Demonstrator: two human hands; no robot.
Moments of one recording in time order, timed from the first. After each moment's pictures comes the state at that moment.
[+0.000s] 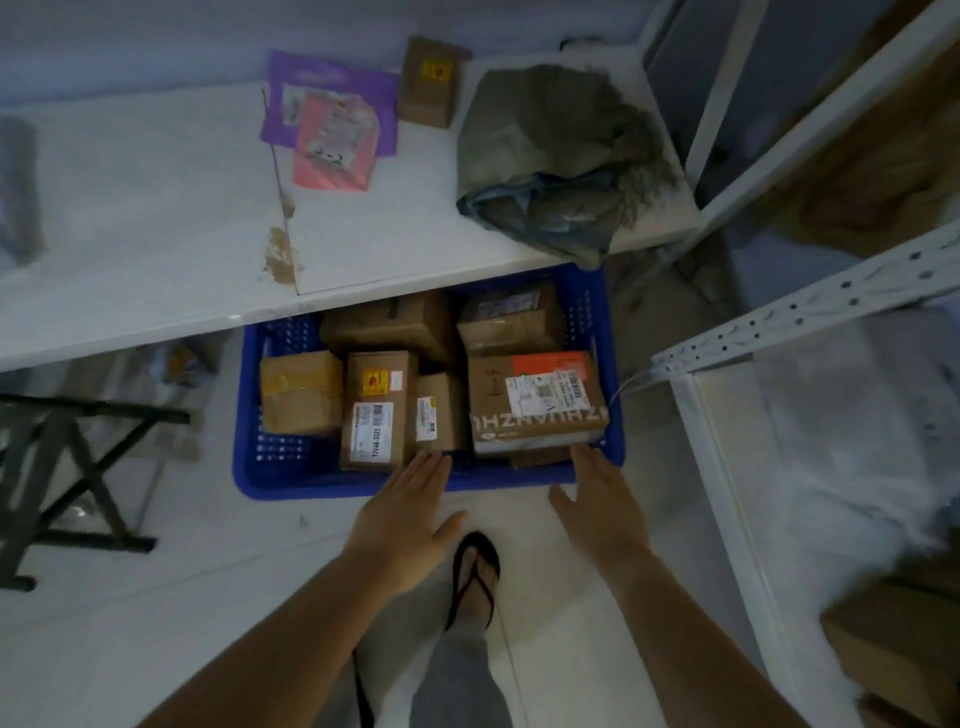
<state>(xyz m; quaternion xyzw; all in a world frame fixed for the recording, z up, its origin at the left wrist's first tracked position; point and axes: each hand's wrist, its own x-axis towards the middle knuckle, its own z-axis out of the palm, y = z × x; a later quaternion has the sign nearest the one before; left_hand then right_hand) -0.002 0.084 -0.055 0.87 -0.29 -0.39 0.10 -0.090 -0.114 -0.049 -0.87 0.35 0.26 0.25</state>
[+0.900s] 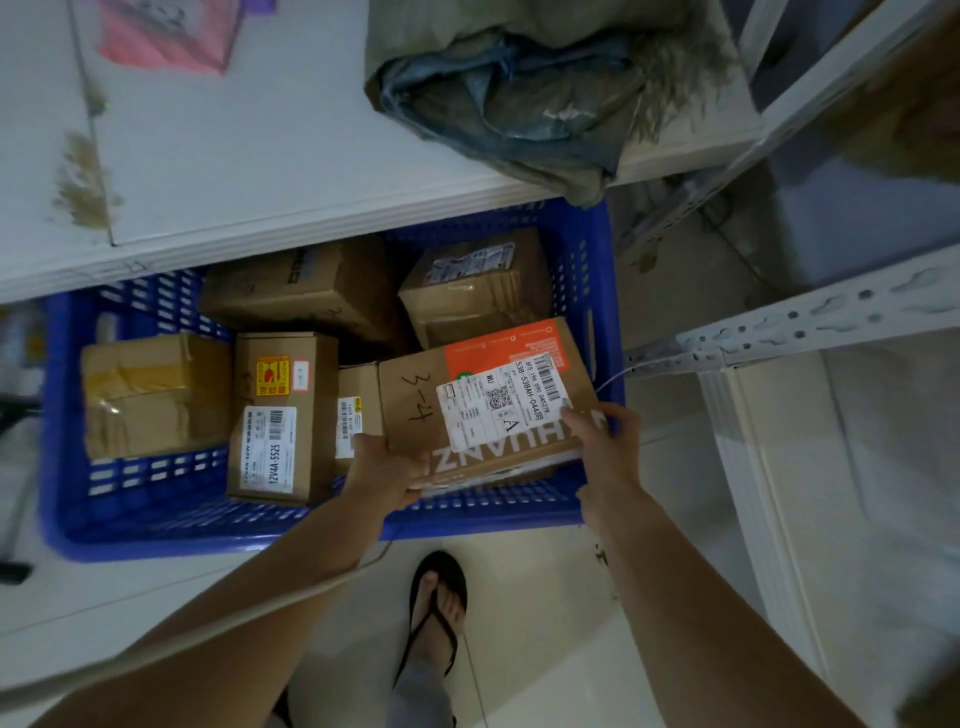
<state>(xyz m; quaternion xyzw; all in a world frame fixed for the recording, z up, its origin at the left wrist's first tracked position) 0.049 -0.043 -0.209 0.68 0.34 -0.47 0.46 -0.040 -0.217 -0.215 -0.45 0.63 0.01 0.63</state>
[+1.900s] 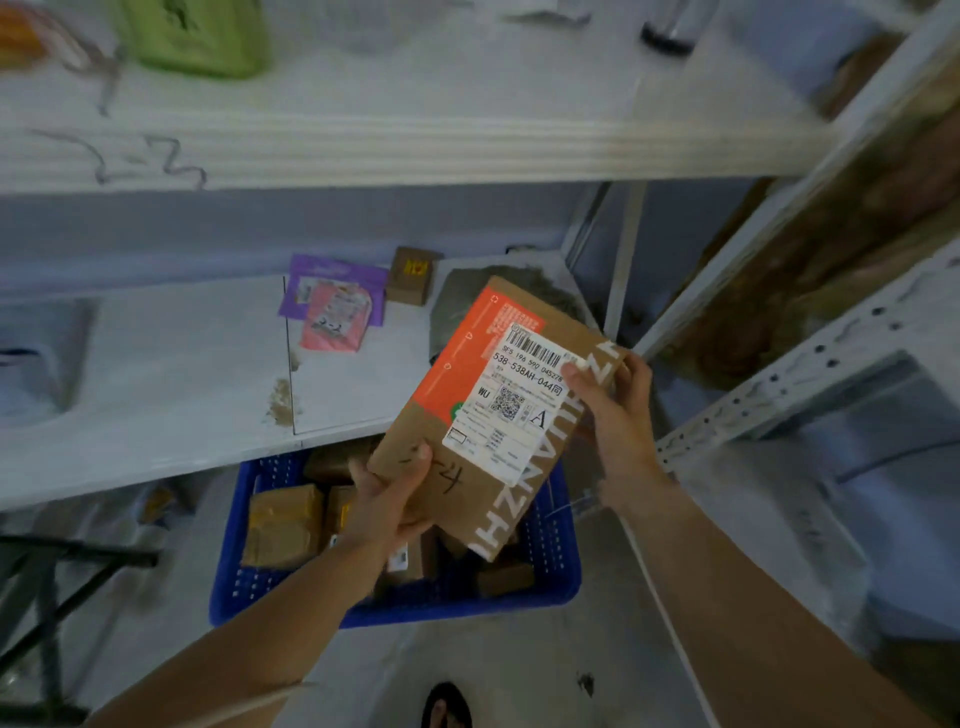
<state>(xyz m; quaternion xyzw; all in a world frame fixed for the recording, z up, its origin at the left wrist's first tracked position) 0.066 0.042 0.079 0.58 0.16 -0.35 0.72 0.018 -0.166 0.139 -0.59 0.32 -0.21 0.71</state>
